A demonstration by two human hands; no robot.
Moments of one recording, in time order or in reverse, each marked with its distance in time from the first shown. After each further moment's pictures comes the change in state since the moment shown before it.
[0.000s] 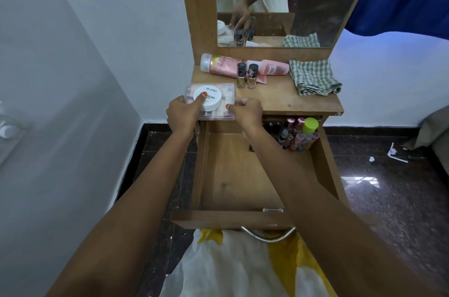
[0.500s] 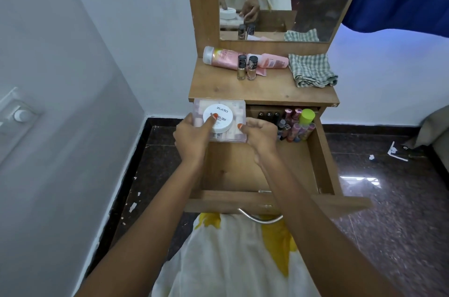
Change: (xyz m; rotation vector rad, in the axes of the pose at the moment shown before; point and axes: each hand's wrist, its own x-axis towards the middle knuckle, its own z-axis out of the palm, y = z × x) left_hand -0.090 -0.031 -0.015 -0.118 0.018 0.022; right_hand -0.066 0.039 -0.035 0.259 0.045 0.153
